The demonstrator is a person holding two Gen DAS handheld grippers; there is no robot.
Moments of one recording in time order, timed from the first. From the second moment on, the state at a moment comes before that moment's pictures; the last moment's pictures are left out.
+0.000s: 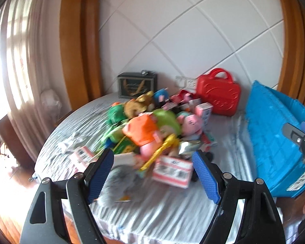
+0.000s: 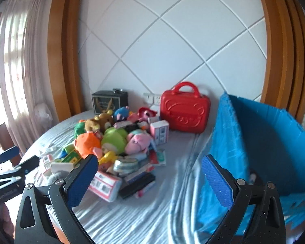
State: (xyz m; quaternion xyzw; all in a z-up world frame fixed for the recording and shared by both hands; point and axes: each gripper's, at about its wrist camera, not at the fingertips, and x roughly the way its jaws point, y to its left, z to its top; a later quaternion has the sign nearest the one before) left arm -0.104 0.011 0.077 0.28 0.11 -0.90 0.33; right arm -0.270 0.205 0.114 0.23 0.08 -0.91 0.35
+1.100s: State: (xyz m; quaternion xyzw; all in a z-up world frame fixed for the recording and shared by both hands) left arm -0.130 -0.142 -0.051 0.42 0.17 -0.80 0.40; right arm -0.382 0.069 -0.037 0.40 0.17 -0.82 0.37
